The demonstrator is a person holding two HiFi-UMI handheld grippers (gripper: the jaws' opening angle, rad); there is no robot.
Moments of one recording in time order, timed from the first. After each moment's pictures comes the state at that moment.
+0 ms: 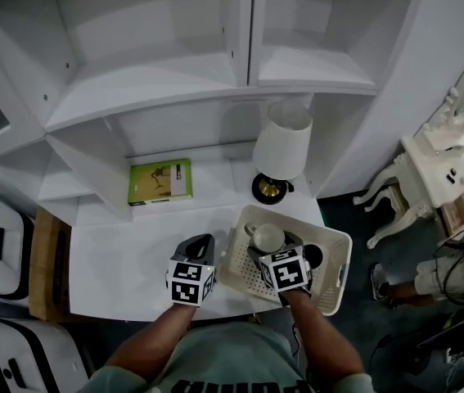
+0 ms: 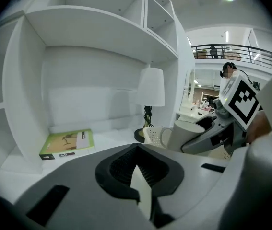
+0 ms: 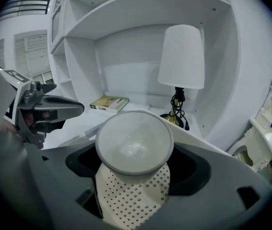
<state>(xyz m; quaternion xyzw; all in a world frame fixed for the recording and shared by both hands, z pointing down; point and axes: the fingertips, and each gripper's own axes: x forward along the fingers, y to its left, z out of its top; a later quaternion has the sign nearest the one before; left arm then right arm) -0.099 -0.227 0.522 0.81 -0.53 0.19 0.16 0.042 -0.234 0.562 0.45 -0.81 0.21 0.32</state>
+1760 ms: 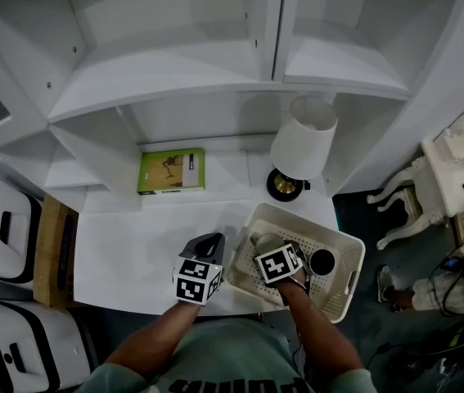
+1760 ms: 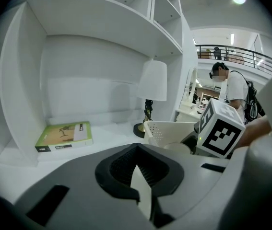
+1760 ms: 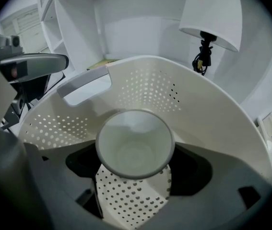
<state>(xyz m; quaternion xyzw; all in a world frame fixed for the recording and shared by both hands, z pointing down) -0.101 -0.231 0.541 0.81 -0.52 0.20 0.20 0.028 -0.223 0.654 0.38 -0.75 0.26 0.47</state>
